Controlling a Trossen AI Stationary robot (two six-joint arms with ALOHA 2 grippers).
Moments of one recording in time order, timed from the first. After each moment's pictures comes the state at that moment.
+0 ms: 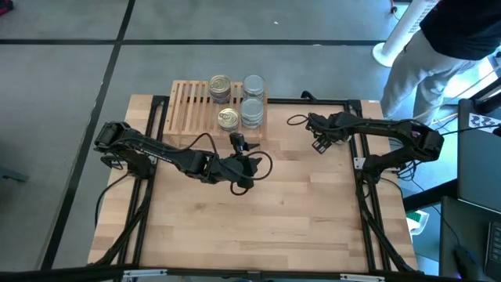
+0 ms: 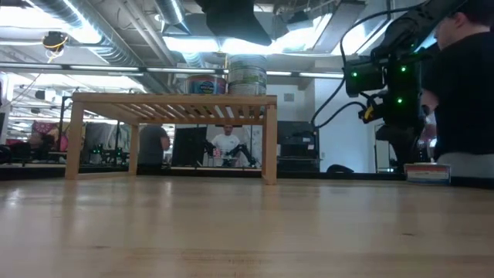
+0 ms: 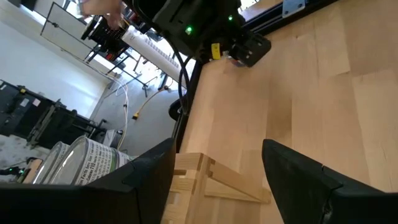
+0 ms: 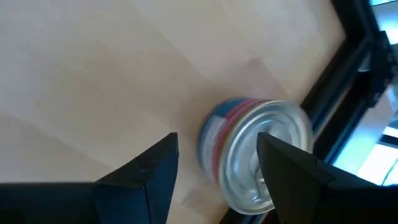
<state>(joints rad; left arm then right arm) -0.22 1.64 1.23 -0.14 -0.81 0.37 -0.52 1.37 0.77 -0.91 0.44 0.28</state>
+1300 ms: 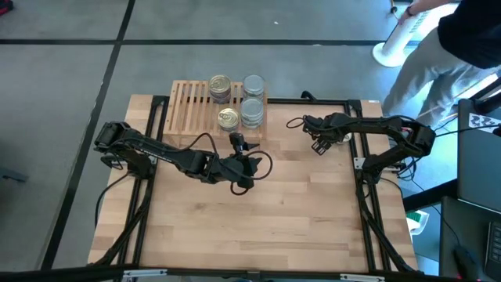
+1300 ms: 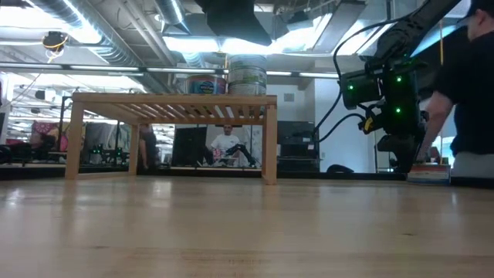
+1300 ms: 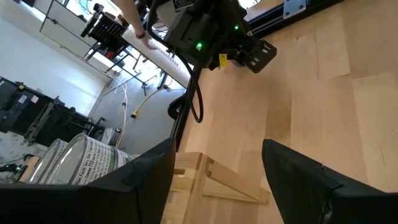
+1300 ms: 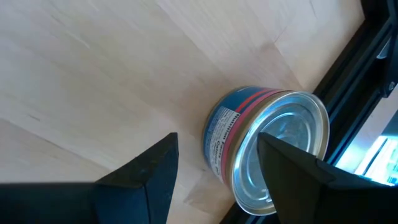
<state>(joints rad) -0.22 1.64 1.23 -0.14 -0.81 0.35 -0.52 1.46 0.77 -0.91 0.45 0.31</state>
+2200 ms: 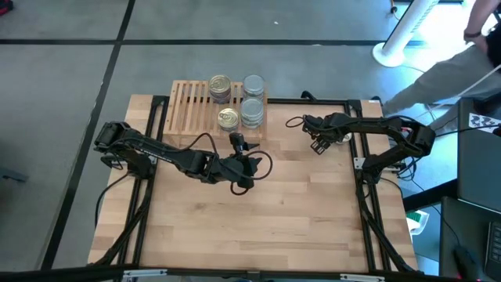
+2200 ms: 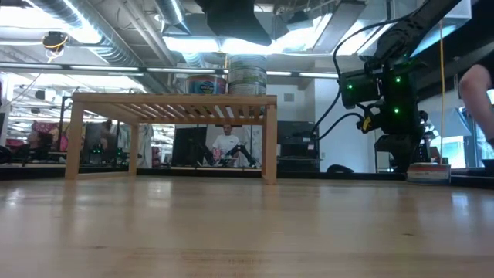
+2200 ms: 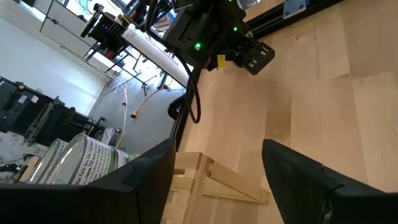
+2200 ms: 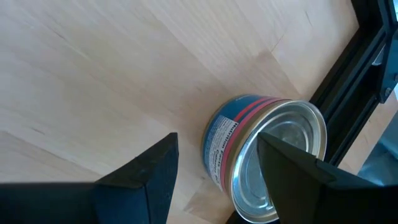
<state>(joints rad) -0.22 1.64 1.23 -0.14 -0.81 0.35 -0.52 1.46 0.77 -0.88 0.46 0.31</state>
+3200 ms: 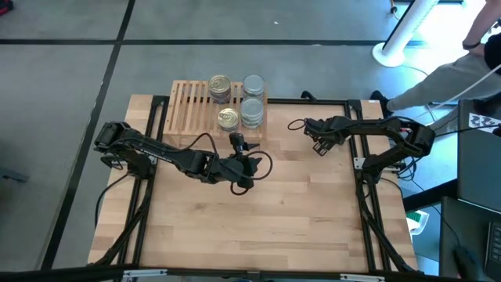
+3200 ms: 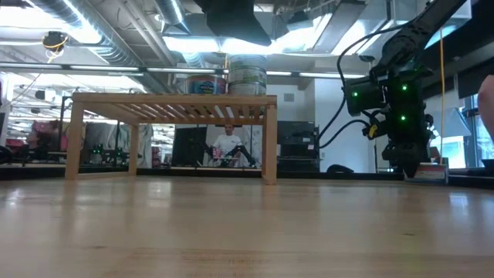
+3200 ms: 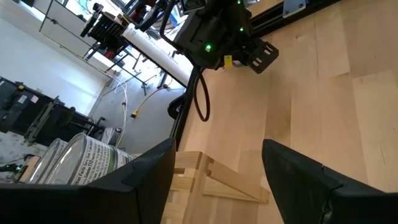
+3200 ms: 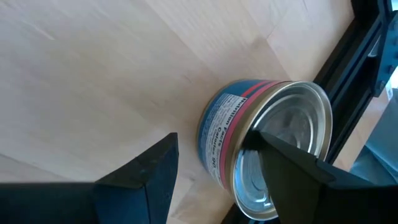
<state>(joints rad) -0.22 1.64 1.23 -0.15 -0.81 0.35 -0.53 1.47 0.70 -0.83 0.49 0.31</state>
